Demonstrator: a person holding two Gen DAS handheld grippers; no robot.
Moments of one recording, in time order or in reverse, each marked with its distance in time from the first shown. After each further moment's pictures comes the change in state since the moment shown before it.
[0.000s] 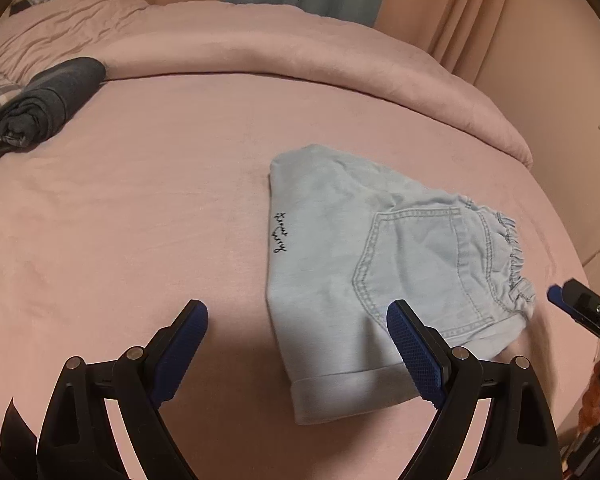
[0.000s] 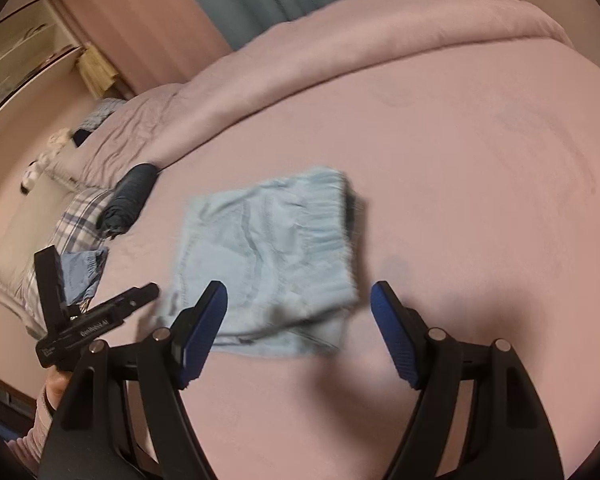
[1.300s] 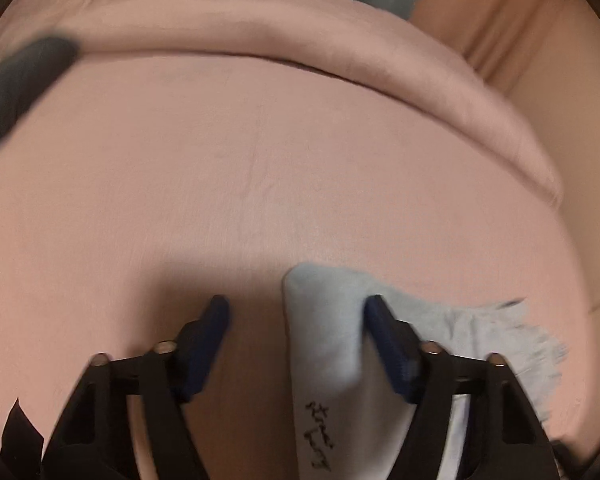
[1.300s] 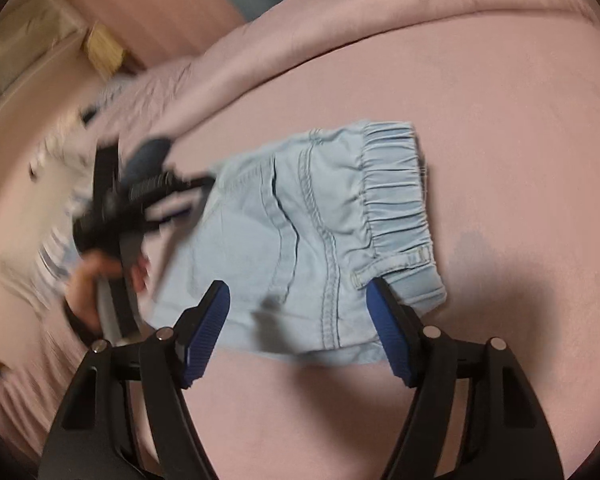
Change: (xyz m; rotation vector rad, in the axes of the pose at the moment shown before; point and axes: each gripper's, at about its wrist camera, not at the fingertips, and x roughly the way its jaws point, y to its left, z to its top) left arm 0.103 0.017 0.097 -0.043 0.068 0.010; right arm 0.054 0.025 -0.026 -0.035 0.101 0.041
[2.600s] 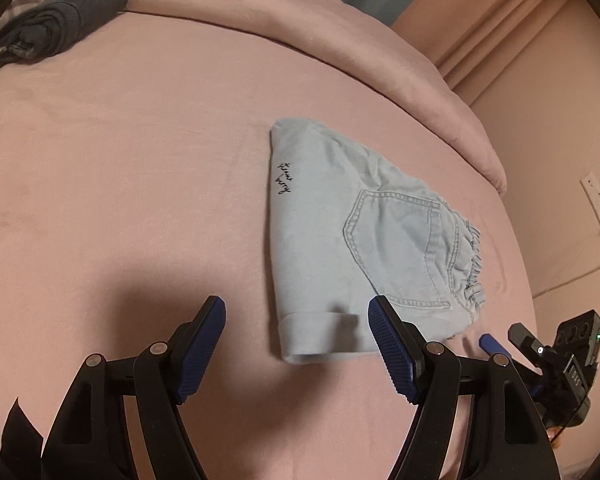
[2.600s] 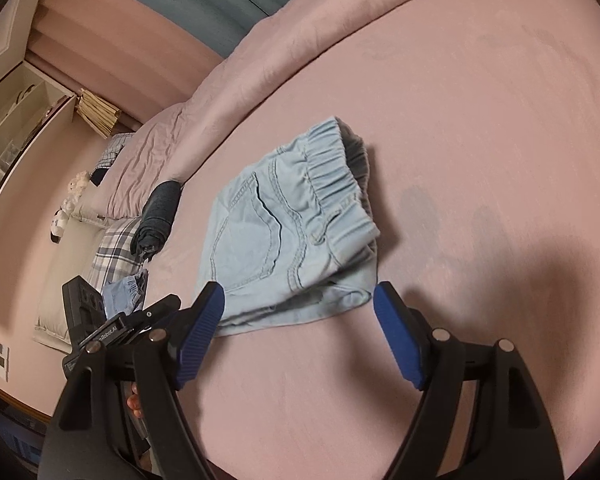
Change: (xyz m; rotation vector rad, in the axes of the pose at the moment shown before) left arm -0.115 0.017 -0.119 -0.158 0.028 -0.188; right arm -0.058 -0.040 -0.030 0.274 -0.074 0.110
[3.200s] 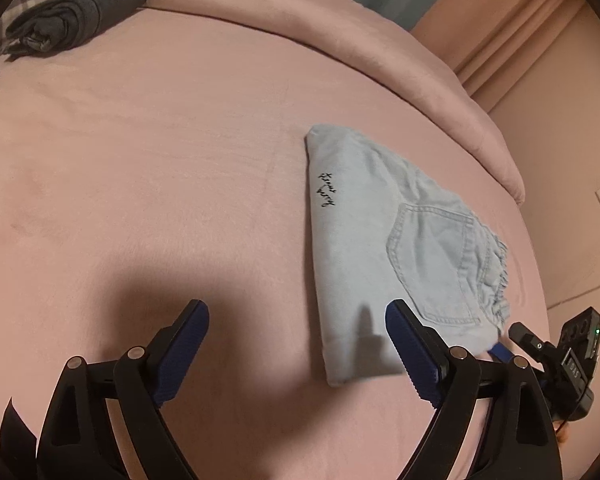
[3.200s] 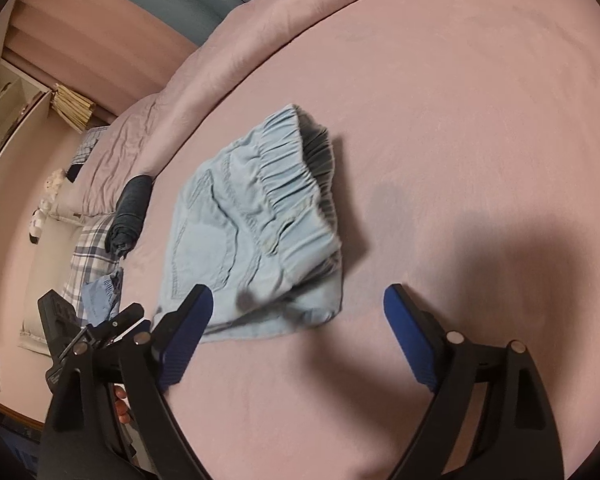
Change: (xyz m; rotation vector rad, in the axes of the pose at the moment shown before) left arm 0.016 0.025 0.011 -0.026 -0.002 0.052; right arm 0.021 -0.020 0.019 0.012 0.052 -0.088
